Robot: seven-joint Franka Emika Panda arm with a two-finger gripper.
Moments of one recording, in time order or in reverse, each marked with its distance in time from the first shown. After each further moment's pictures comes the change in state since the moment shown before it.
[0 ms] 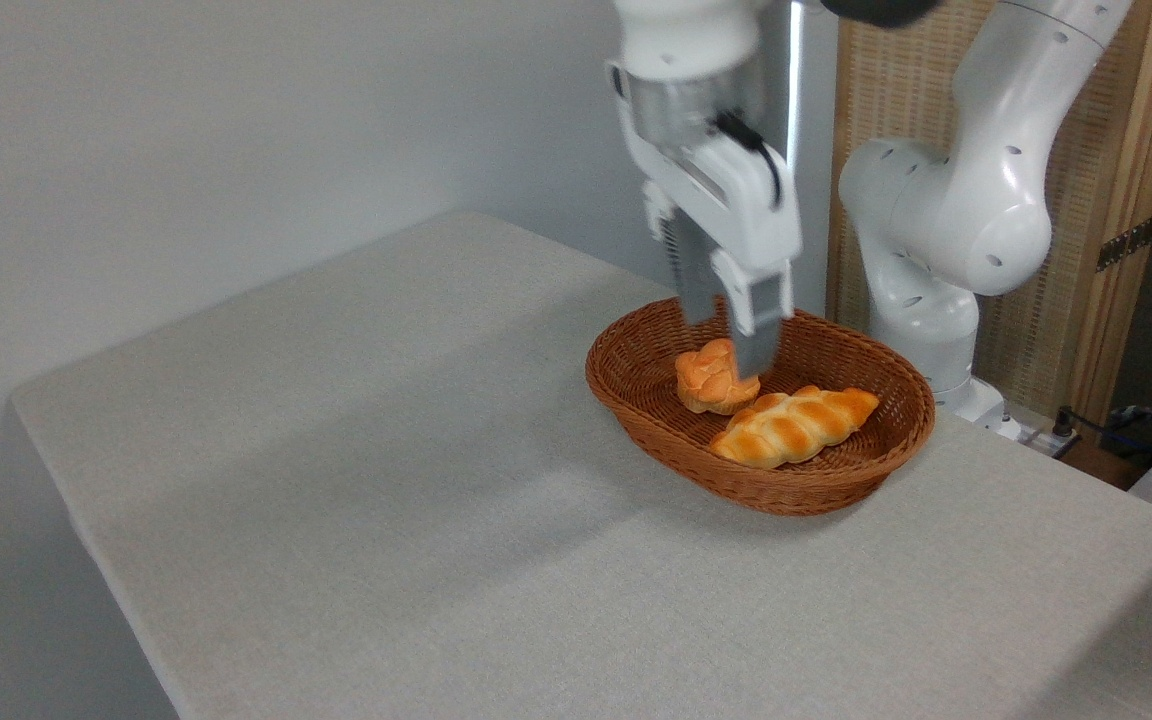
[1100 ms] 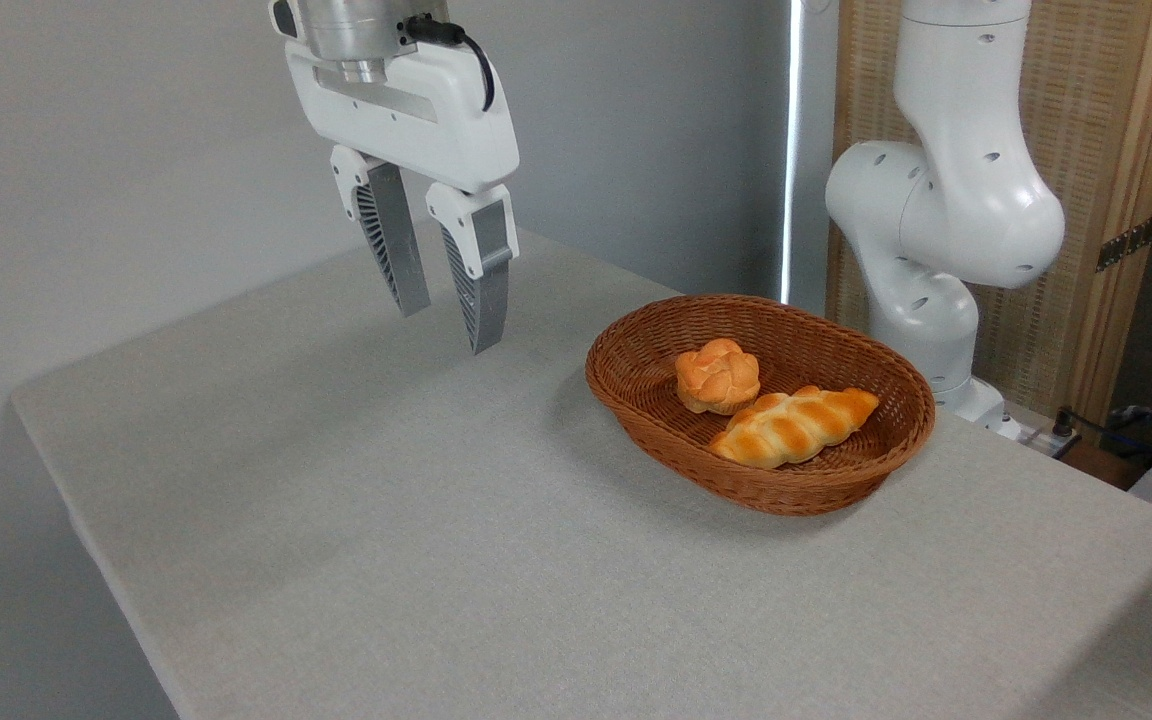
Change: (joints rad) arm 0.280 0.517 -0.377 0.607 -0.151 0.012 -0.396
